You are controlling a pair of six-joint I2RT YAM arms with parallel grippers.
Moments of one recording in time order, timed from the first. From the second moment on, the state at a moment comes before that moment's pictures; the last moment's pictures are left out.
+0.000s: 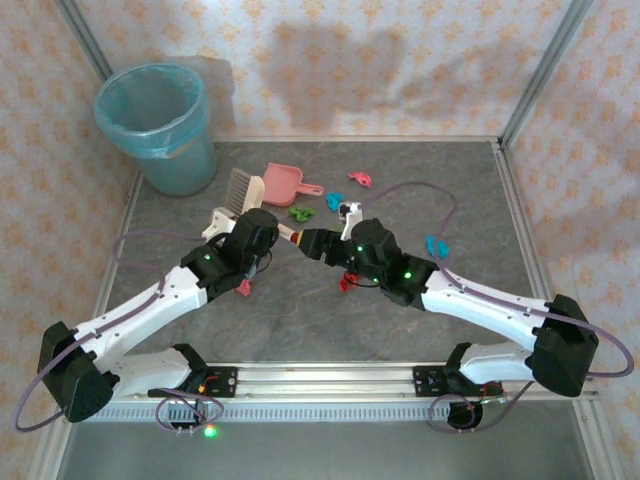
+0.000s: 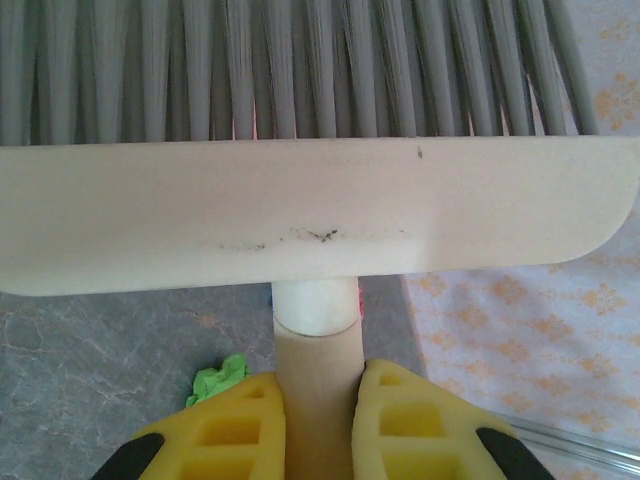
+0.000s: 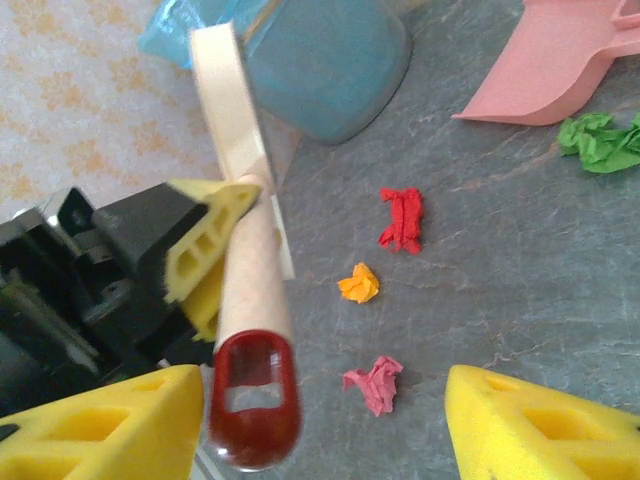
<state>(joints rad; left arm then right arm) -0.69 1.14 0.92 -0.44 -0.57 -1.73 0.93 1.25 0.86 0.07 0.01 0.89</state>
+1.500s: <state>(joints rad) -0.69 1.15 0.92 -0.44 -0.48 -1.72 0.98 1.39 0.93 0.08 -0.03 0.90</state>
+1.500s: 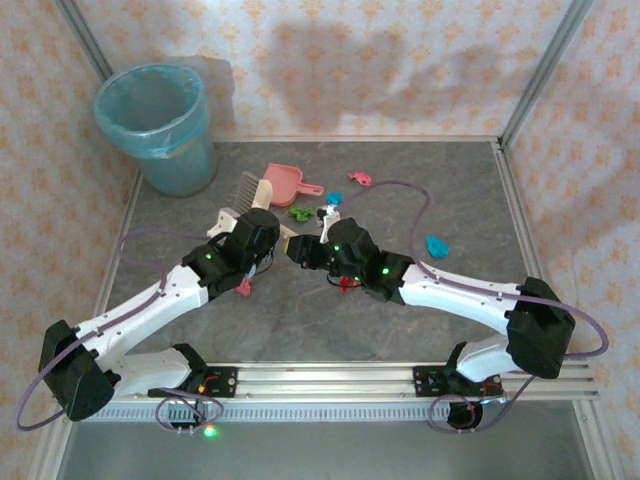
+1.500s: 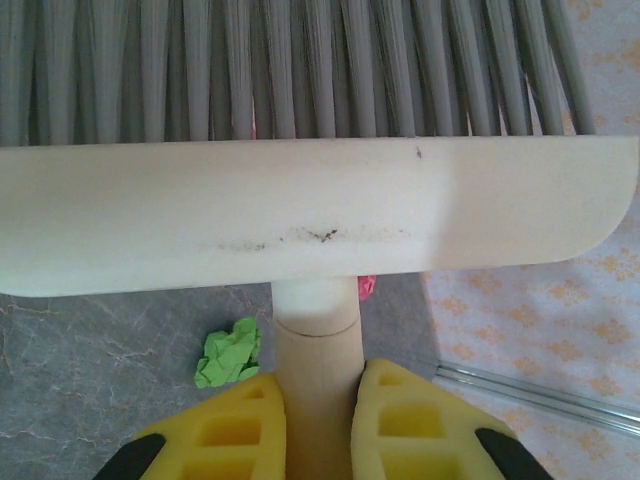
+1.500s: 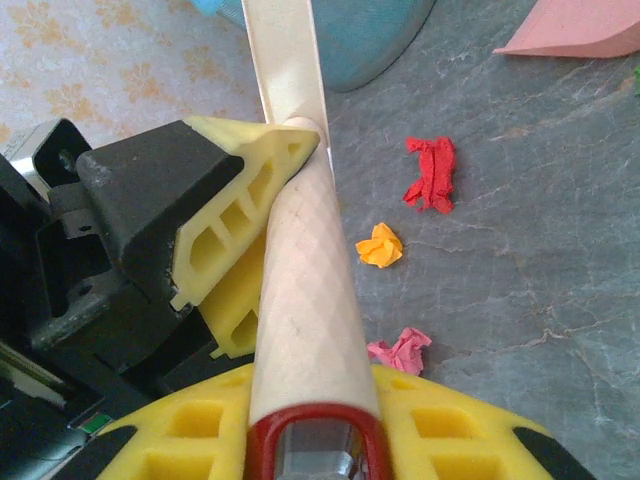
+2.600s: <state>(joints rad) -0.69 1.24 1.10 -0.61 -0.46 -1.54 0.97 1.13 0.87 -0.06 0.10 0.71</state>
